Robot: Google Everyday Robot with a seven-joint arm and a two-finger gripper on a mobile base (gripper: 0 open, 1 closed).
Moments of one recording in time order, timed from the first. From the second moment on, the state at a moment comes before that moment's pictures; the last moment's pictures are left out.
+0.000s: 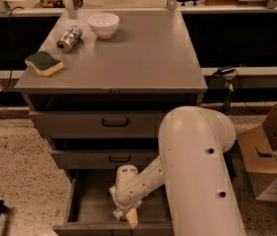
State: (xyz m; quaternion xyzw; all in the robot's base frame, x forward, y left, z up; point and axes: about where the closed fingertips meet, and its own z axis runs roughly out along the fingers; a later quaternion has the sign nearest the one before) arm 0.478 0.073 0.287 -0.88 0.46 0.00 0.09
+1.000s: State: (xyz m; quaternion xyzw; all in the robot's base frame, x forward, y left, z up) arm 0.519 0.059 0.193 -0.91 0.40 -0.02 0.11
